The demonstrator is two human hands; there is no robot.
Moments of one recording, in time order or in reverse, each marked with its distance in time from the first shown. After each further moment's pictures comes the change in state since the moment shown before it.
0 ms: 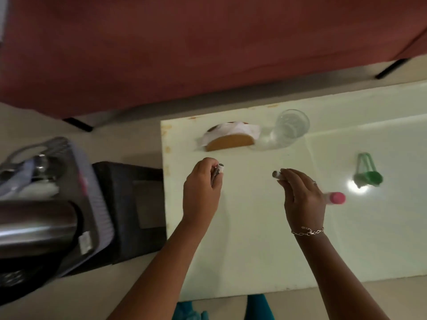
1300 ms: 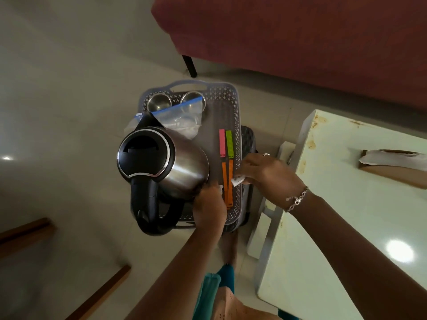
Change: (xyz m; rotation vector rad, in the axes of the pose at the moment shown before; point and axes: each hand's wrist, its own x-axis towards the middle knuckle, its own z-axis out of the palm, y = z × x) left_hand -0.050 -0.237 -0.186 0.439 -0.118 -0.738; right_hand 0.000 -0.322 0.196 0.287 -0.902 -0.930
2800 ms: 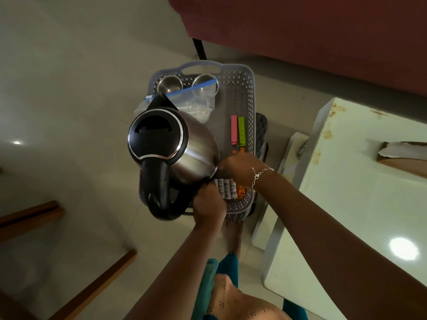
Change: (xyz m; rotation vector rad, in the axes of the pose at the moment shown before) left_hand -0.001 -0.035 0.023 -0.018 -0.037 -0.053; right_hand 0.052 -0.021 0.058 0.014 -0.569 0.170
